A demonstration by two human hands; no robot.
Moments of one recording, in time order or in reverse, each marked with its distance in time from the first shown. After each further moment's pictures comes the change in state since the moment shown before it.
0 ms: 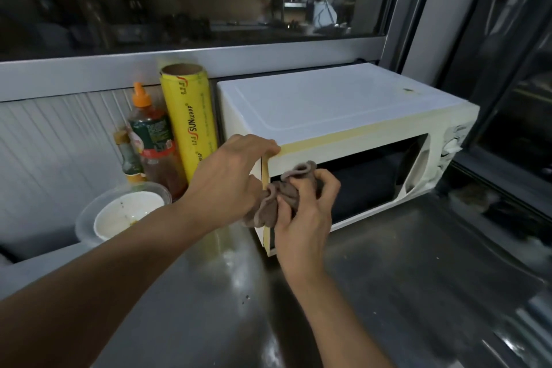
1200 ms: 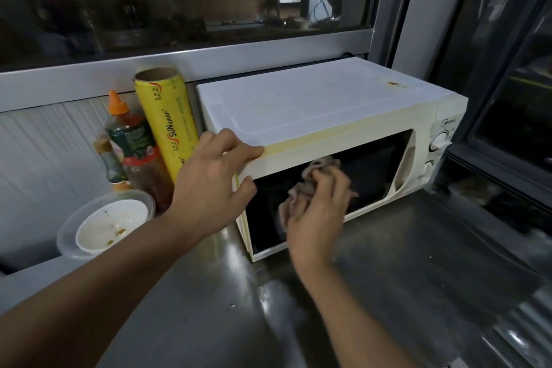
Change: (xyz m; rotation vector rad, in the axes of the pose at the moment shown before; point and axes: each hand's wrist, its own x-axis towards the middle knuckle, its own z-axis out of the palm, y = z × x) left_hand 0.016 0.014 0.022 0.155 0.163 0.000; right_hand 0.028 0.043 -0.016 -0.098 0.115 0.108
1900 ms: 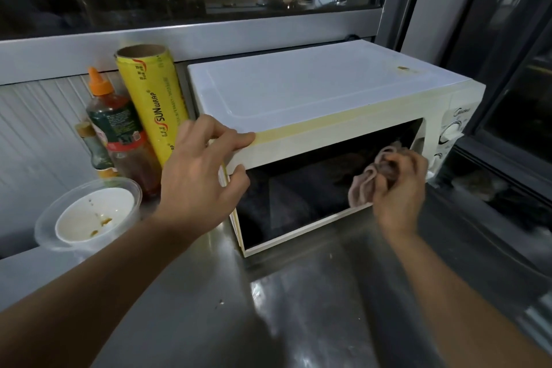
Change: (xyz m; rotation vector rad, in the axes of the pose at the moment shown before) left_hand -0.006 -0.002 0.021 -0.037 0.136 -0.072; right_hand 0.088 0.119 -0.034 -0.105 0.031 0.001
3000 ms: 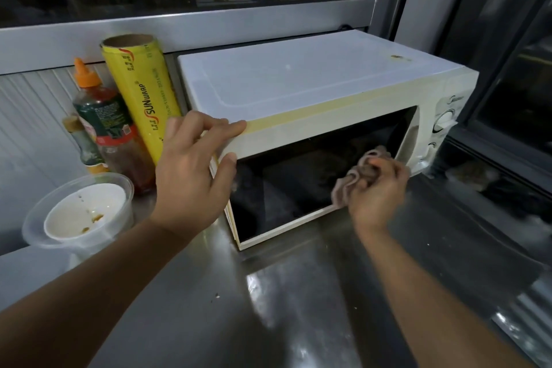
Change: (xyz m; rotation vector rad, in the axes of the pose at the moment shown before) left_hand -0.008 0.000 0.007 -0.052 0.086 0.045; right_hand -0.028 0.006 0.025 0.005 0.112 0.103
